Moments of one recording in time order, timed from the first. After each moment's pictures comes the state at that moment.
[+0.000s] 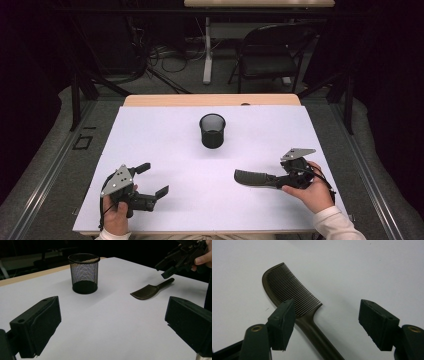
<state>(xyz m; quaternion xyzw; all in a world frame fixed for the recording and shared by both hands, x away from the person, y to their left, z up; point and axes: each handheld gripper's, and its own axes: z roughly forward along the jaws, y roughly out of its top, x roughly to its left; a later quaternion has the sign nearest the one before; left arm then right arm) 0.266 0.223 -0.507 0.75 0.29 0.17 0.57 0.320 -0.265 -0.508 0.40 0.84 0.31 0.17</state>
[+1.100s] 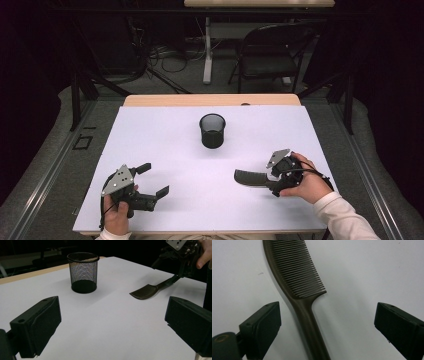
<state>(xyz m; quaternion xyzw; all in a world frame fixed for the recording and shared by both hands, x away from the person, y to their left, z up) 0.267 0.222 -0.508 0.75 0.29 0.16 0.57 0.331 -0.240 -0.510 0.25 0.93 0.17 0.18</state>
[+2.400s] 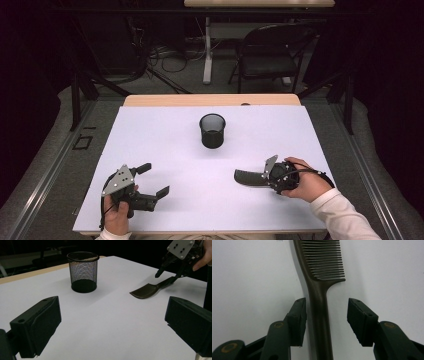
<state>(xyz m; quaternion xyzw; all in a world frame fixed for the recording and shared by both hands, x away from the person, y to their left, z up) 0.267 0.221 -0.509 0.75 0.29 0.16 0.57 0.328 -0.230 -0.514 0.15 0.97 0.08 0.15</state>
